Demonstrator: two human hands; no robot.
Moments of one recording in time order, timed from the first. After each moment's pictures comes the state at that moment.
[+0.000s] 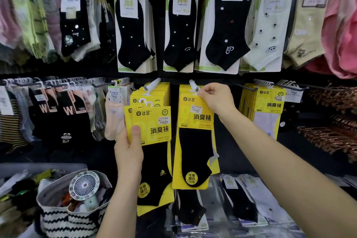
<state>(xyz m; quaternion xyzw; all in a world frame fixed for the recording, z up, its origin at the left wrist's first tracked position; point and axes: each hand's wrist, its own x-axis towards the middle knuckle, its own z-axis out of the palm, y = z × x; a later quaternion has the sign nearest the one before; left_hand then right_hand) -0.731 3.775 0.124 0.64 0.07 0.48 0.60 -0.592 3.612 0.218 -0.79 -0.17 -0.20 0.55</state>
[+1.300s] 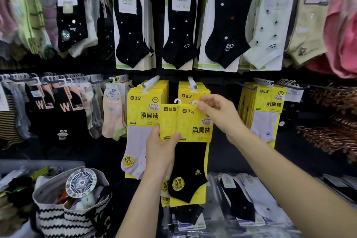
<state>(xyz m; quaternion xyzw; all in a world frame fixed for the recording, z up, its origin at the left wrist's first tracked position) -0.701 3.729 0.116 0.66 0.03 0.34 0.67 -0.624 3.587 0.183 -0.74 -0.27 -0.12 0.60</state>
